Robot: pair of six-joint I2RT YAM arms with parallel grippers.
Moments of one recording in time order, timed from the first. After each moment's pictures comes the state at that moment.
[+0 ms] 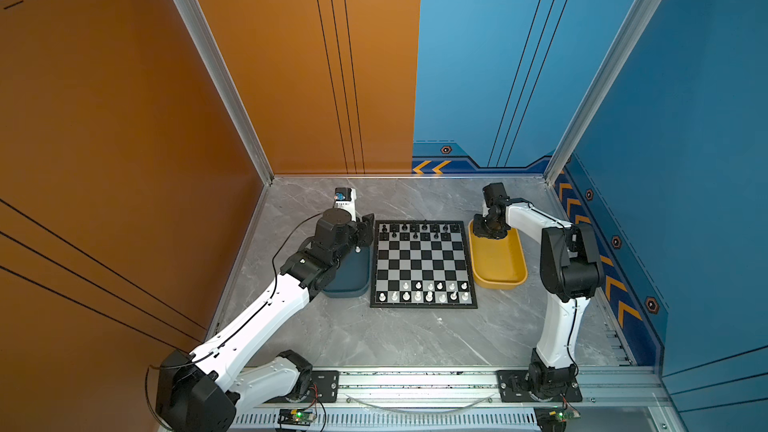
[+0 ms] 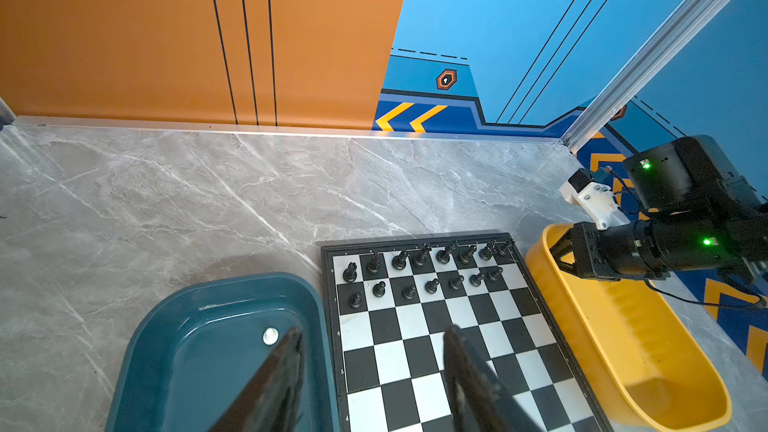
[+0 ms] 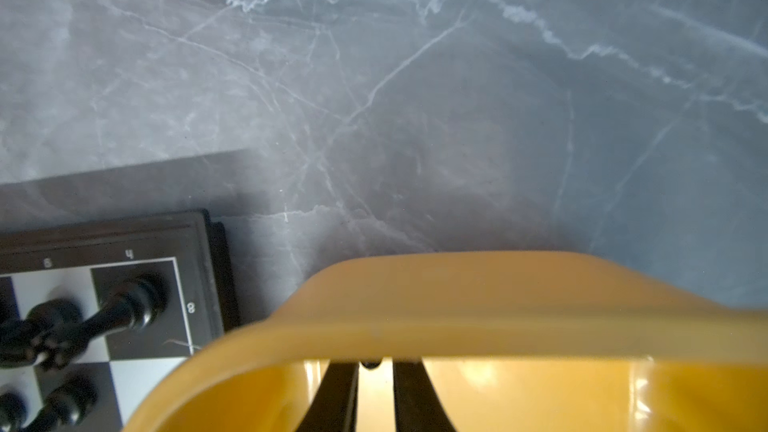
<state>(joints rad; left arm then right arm) -0.52 1.12 0.93 -0.19 -0.20 -0.35 0.14 2.03 1.44 -0.62 -0.01 0.30</state>
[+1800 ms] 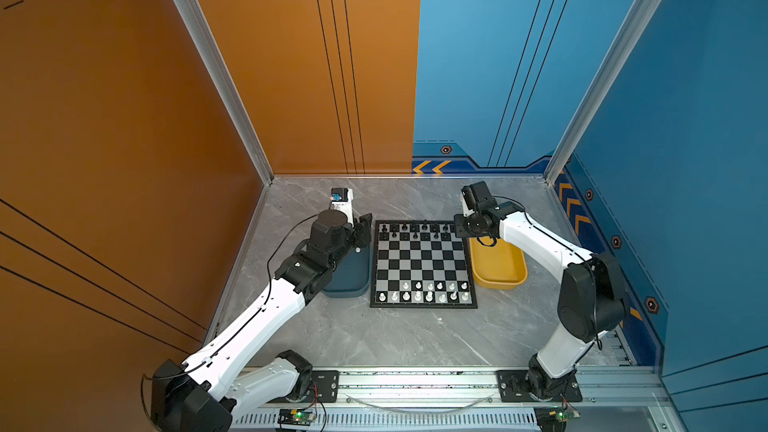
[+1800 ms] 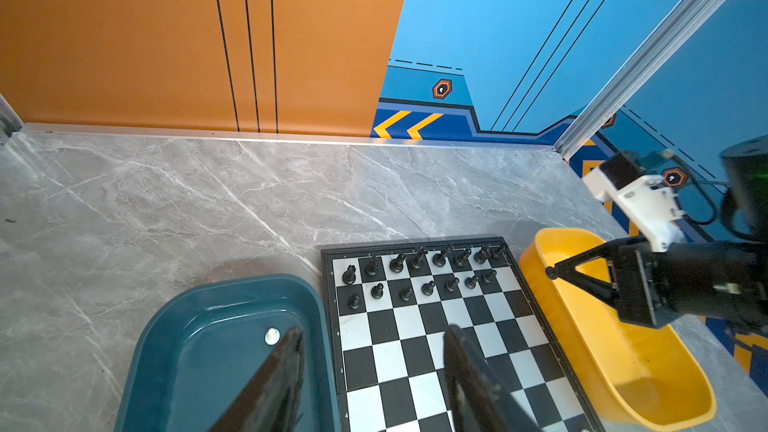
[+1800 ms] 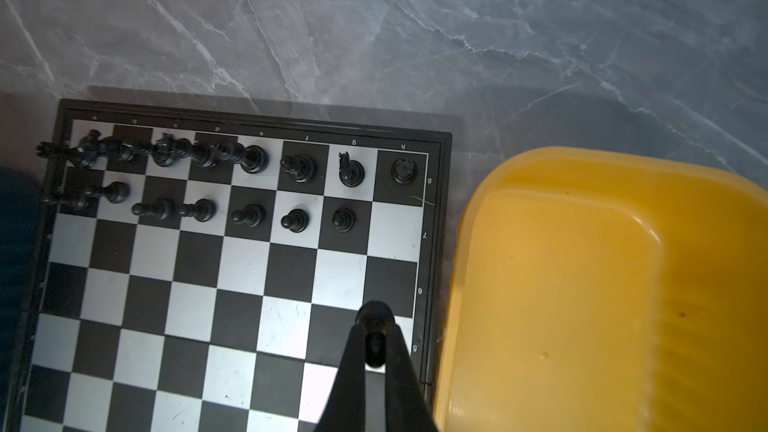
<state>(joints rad) -0.52 1.06 0.92 -0.21 -0.20 -0.35 0.39 1.75 1.36 -0.65 0.07 0.29</state>
